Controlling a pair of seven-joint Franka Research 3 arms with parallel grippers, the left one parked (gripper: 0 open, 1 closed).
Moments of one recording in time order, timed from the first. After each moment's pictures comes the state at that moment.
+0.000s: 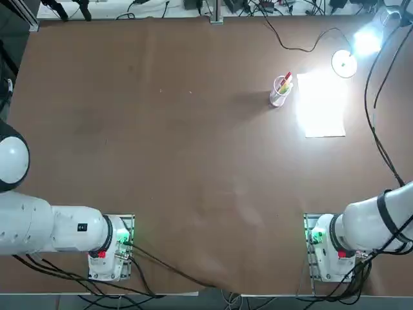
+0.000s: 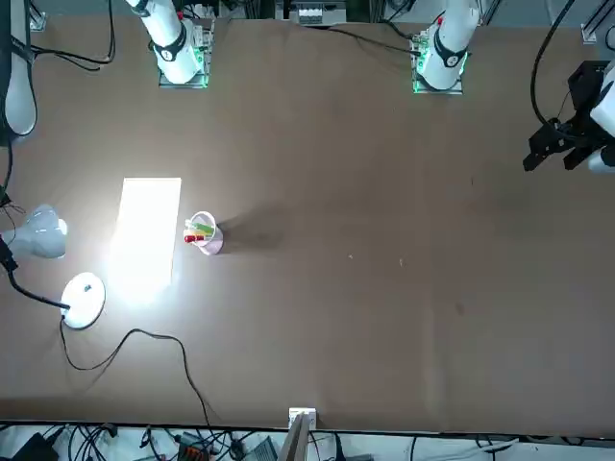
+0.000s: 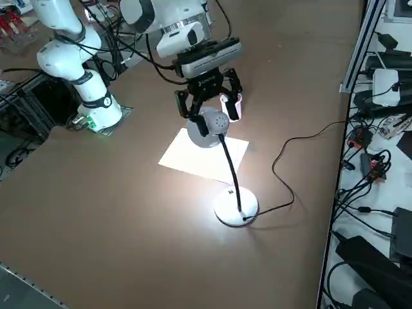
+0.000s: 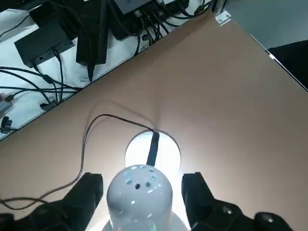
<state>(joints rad) -0.06 0.17 -0.21 -1.81 -0.14 2.38 0.47</state>
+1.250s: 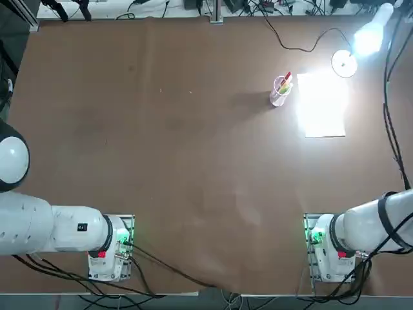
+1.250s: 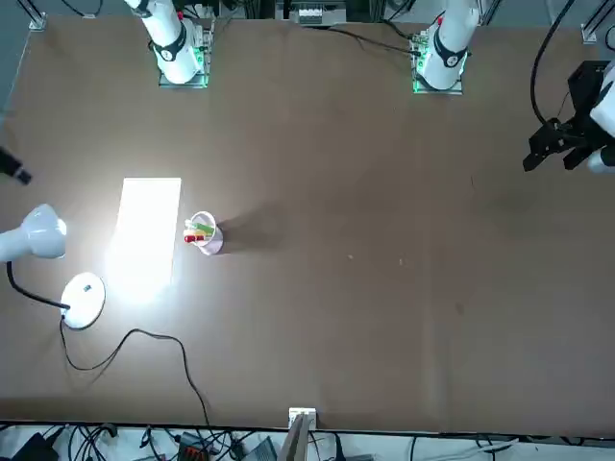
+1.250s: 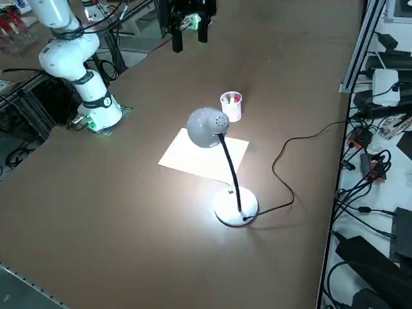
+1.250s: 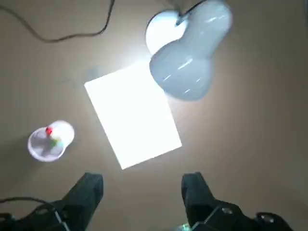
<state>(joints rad) 0.10 0.09 -0.12 -1.47 -0.09 1.45 0.30</state>
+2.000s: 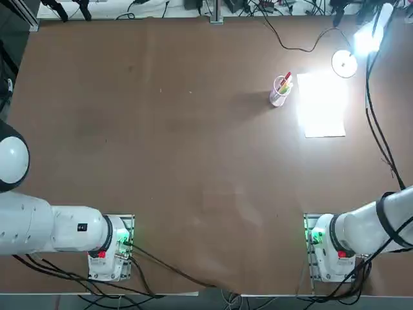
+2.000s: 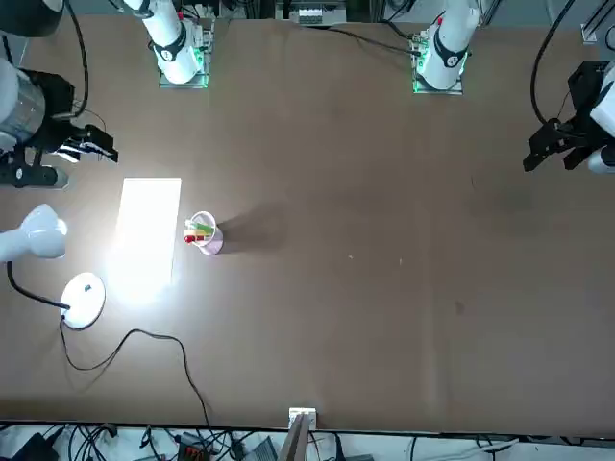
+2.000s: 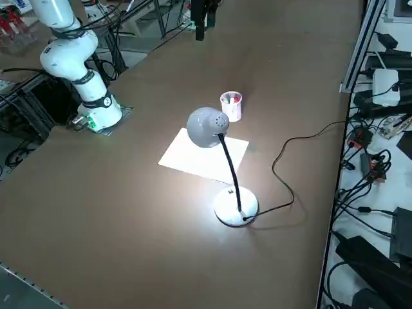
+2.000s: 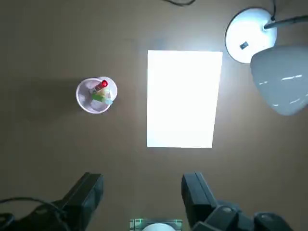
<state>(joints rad) 0.11 0.11 -0.03 -1.47 -0.01 1.44 0.03</state>
